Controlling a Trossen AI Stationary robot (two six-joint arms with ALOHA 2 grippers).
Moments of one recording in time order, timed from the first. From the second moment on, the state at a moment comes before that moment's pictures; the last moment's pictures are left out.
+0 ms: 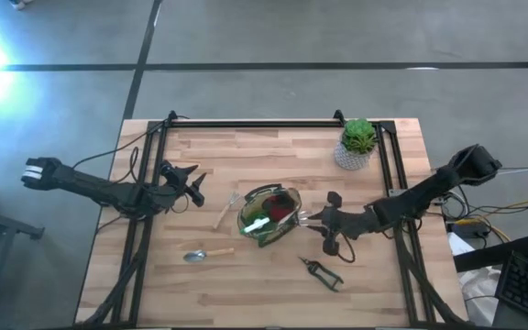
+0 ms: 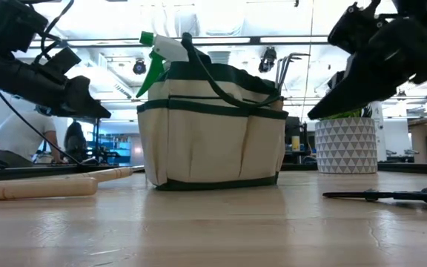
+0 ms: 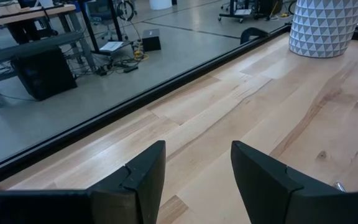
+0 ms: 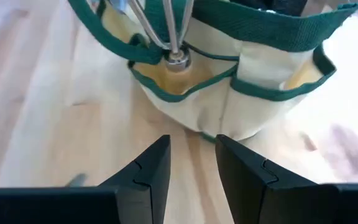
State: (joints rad) left arm -0.15 0.65 0.12 0.11 -0.97 -0.31; right arm 0.41 1.31 0.45 0.22 0.47 0.36
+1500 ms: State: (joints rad) left arm -0.15 0.65 0.12 0.11 -0.97 -0.31; right arm 0.71 1.33 0.69 -0.25 0.00 1.30
